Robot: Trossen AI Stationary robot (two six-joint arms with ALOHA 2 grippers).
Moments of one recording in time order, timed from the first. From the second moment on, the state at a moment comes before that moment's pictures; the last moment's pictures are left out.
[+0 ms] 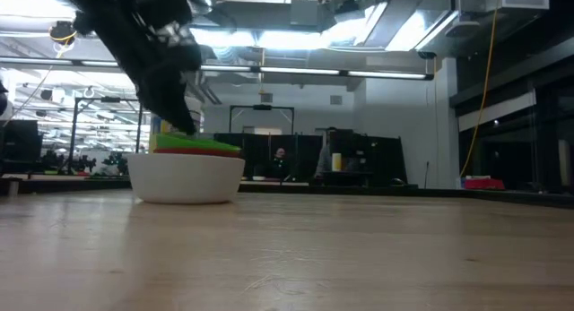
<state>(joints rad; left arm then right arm) 0.22 1.13 0.63 -0.37 -0.21 -0.22 0.13 1.04 1.37 -0.45 -0.28 0.49</state>
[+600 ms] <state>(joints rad) 0.30 0.37 0.61 -0.28 0.06 -0.21 0.10 0.84 1.18 -0.46 -0.15 0.33</state>
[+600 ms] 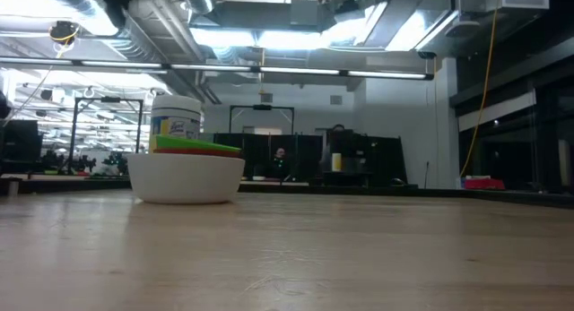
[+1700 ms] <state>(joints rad) 0.50 0.00 0.01 0.07 0.42 0.08 -0.17 0.10 0.09 -0.21 -0.27 0.02</state>
